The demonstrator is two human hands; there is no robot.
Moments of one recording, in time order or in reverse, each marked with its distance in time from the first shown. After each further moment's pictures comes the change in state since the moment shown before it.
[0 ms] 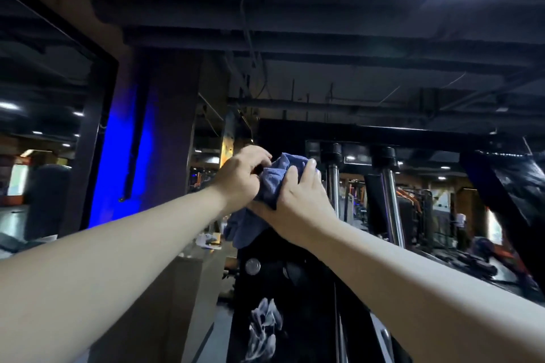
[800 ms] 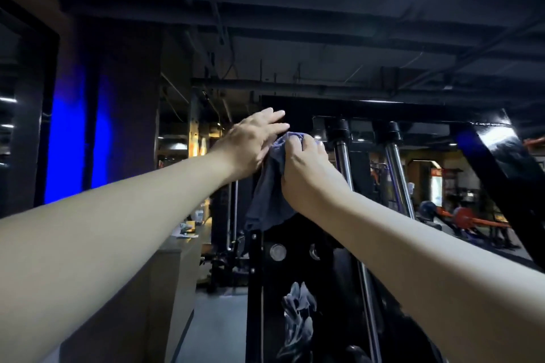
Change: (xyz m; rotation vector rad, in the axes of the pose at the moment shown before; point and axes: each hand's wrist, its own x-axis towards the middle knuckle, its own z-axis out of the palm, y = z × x) left_hand 0.042 -0.037 -0.017 0.184 -0.152 0.304; right_hand 0.013 -0.031 -0.001 -0.185 0.151 0.010
